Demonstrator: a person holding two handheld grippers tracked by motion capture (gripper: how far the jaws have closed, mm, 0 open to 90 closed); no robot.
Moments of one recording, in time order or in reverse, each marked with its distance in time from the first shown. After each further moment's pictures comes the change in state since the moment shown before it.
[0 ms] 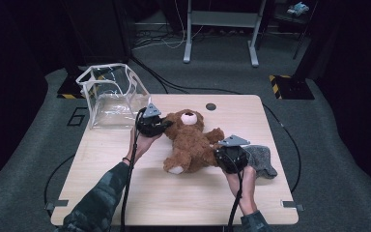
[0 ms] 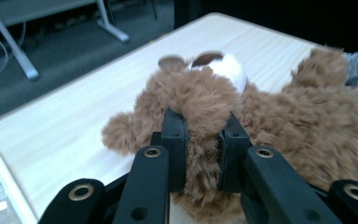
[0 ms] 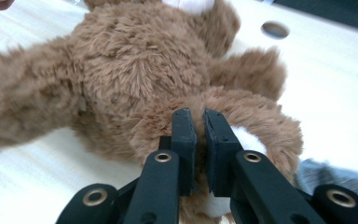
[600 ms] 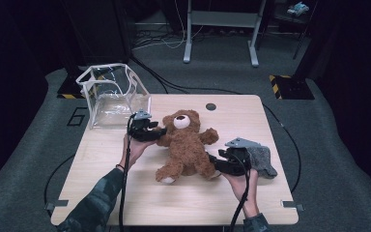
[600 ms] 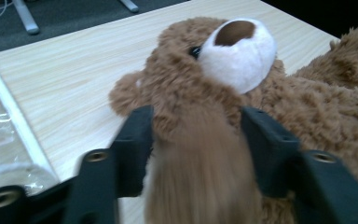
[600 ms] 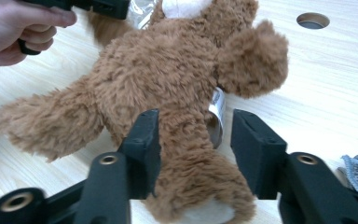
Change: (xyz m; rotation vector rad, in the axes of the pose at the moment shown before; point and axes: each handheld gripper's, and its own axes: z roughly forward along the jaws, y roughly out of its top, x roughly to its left) left arm 0.013 -0.022 -0.014 0.056 0.052 -0.145; right arm -0.014 -0.009 -0.006 -0.042 0.166 0.102
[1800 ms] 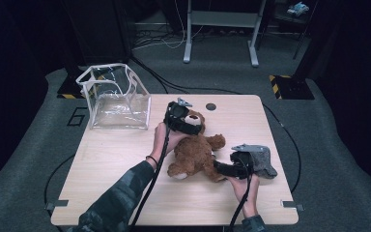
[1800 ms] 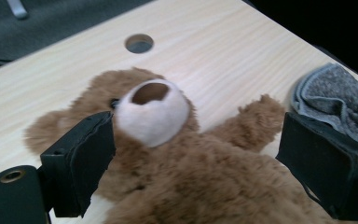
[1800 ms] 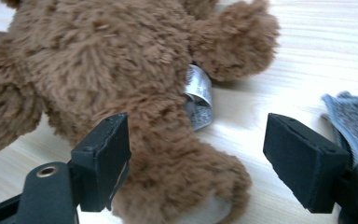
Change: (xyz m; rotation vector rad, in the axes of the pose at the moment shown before) left arm -0.111 0.086 0.041 0.174 0.020 0.040; right arm -0.034 -0.039 0.028 0.040 -0.075 0.150
